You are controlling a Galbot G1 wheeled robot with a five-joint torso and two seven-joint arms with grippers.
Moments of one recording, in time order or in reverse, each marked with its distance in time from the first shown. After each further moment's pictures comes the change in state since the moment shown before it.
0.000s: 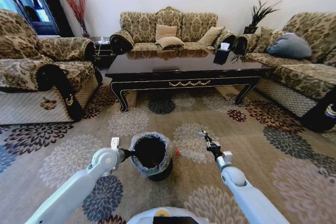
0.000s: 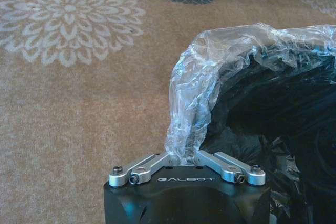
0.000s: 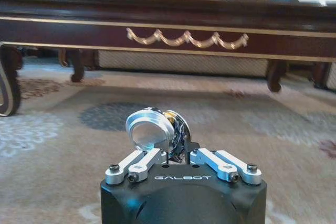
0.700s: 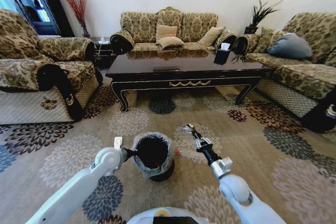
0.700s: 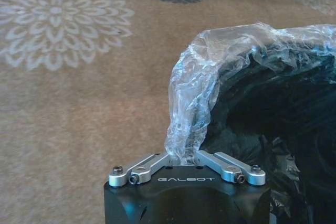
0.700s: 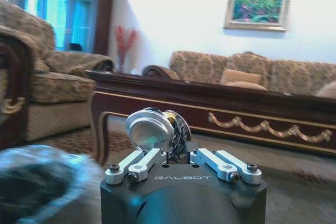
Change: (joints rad) left arm -0.066 -0.032 0.079 0.010 -0.007 0.000 -0.038; right arm -0.241 -0.031 -0.019 0.516 -0.170 -0.009 0.005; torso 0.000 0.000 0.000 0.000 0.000
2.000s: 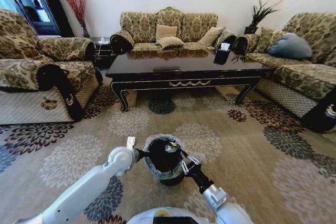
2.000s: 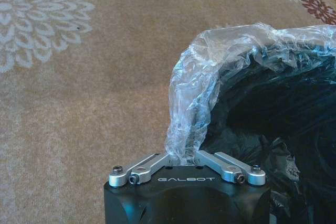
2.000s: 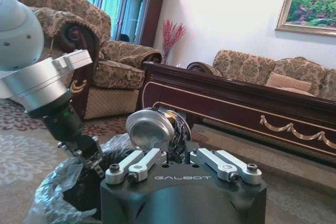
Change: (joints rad) left arm -0.081 -0.045 0.132 -0.007 -0.017 0.000 -0.031; right arm -0.207 0.078 -0.065 0.069 -0.295 0.069 -0.074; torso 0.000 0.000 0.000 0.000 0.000
